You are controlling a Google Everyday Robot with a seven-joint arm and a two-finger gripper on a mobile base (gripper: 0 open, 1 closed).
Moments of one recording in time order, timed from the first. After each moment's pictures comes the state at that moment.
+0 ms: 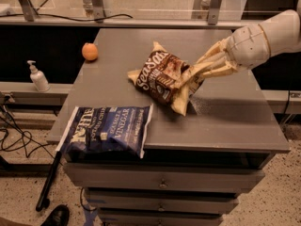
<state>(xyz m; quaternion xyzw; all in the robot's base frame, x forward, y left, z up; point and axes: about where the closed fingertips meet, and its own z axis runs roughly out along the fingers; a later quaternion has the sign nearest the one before) 0.565 -0.132 0.922 -0.74 0.46 0.23 0.43</state>
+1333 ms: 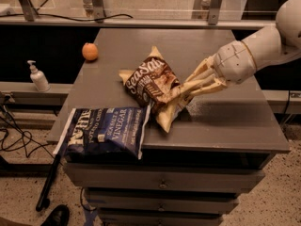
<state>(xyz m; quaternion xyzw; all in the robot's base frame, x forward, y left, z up) 0.535 -0.109 0.887 -0.76 0.45 0.26 0.39</state>
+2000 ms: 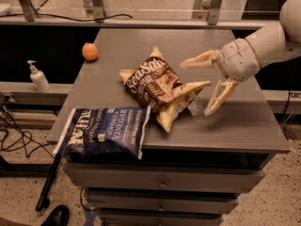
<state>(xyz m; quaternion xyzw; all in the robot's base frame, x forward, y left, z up) 0.540 -0.119 0.887 -0.77 0.46 0.24 0.38</state>
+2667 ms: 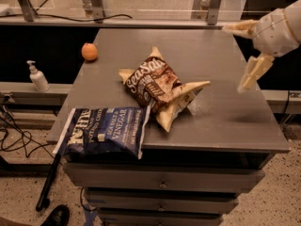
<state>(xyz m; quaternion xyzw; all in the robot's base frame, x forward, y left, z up) 0.601 -0.216 0.928 -0.73 0.59 0.05 0.36</state>
